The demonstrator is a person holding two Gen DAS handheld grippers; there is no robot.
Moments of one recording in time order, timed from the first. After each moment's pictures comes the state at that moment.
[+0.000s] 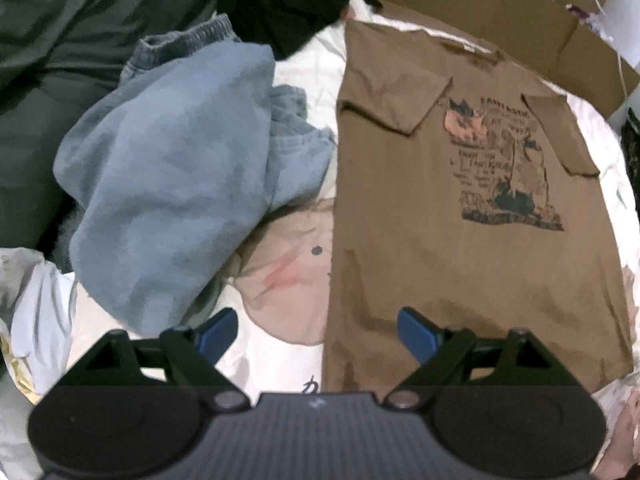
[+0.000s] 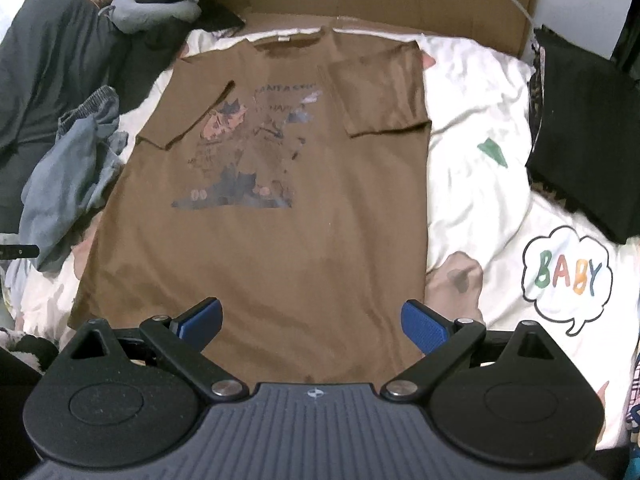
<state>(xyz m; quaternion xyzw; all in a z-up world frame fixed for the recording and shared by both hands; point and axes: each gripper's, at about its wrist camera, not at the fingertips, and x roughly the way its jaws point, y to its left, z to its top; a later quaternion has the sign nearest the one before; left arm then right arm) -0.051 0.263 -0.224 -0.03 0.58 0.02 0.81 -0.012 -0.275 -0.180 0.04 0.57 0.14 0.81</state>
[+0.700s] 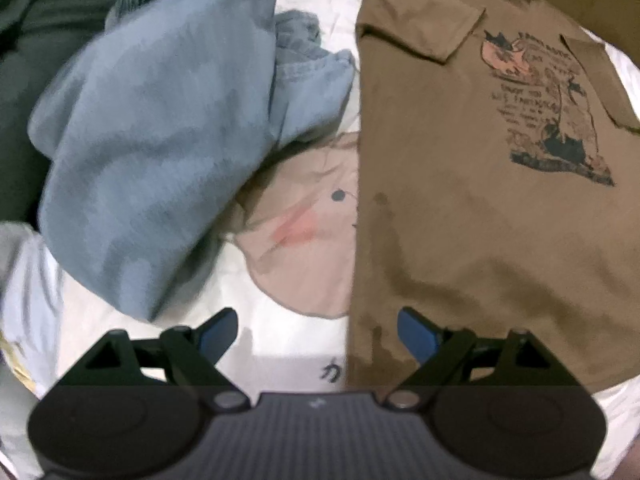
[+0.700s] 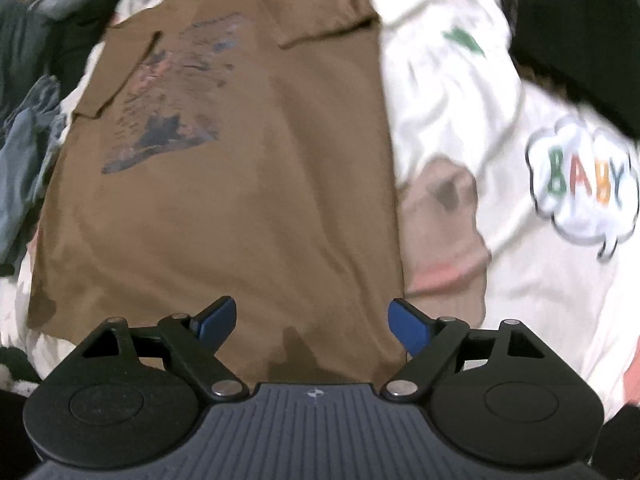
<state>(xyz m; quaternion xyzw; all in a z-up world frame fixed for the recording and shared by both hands) -0.036 0.267 -0.282 -0.01 0.65 0.04 0.76 -0.016 -0.316 -0.287 0.10 0.63 0.09 0.76</state>
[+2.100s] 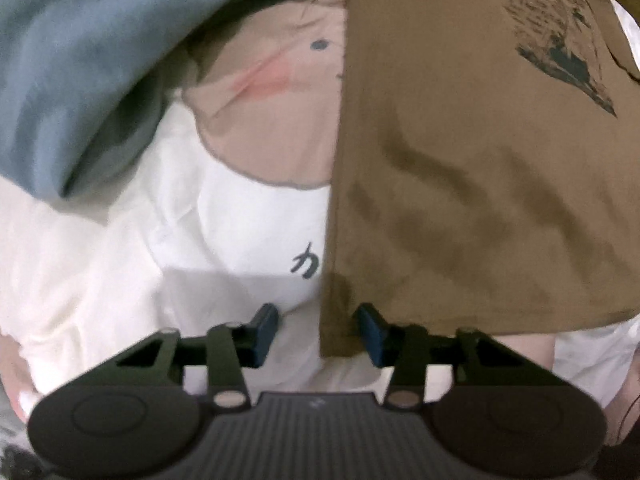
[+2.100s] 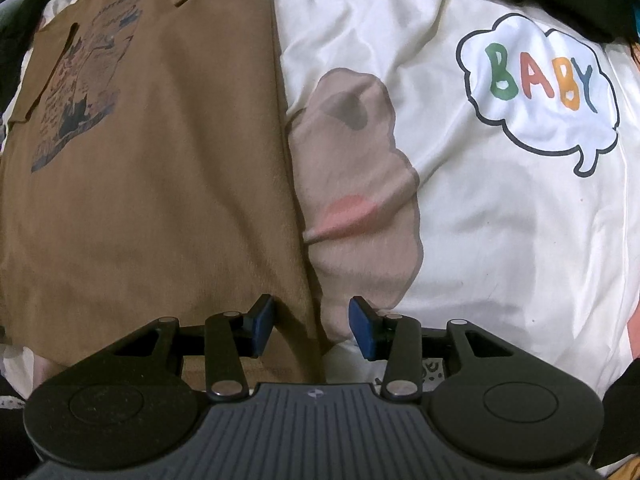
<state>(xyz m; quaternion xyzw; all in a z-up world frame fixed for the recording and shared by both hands) -0.066 0.275 -0.342 -0.06 0.74 0.00 0.67 -0.030 -0.367 -0.340 0.12 0.67 0.03 0.73</state>
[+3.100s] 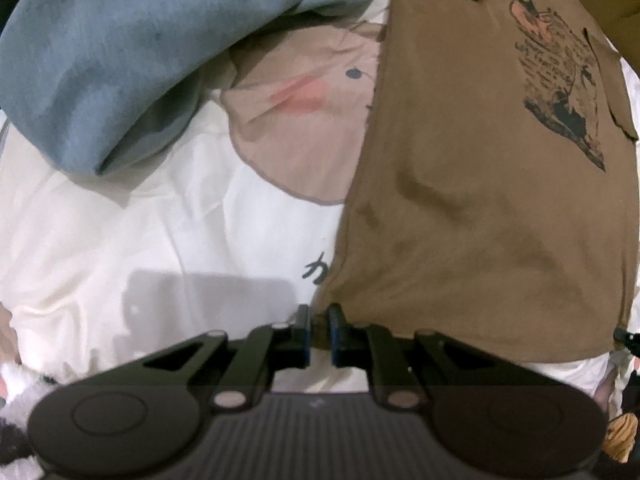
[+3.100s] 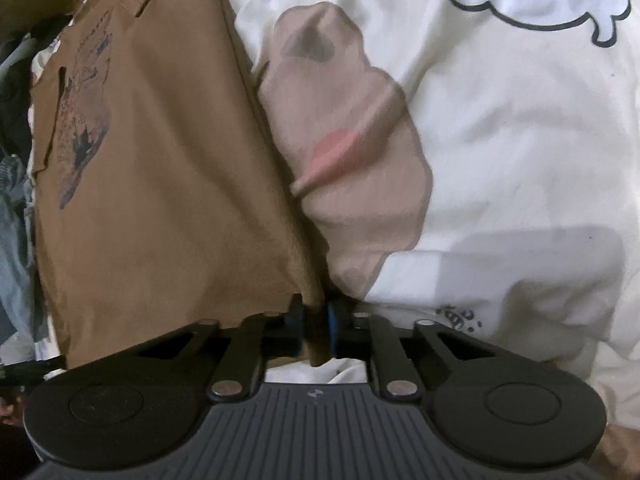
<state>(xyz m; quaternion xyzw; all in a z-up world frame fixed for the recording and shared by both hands) -0.048 0.300 -0.326 -0.13 0.72 0.02 0.68 -0.048 -0.393 -0.368 0.27 0.69 0.06 0.67</state>
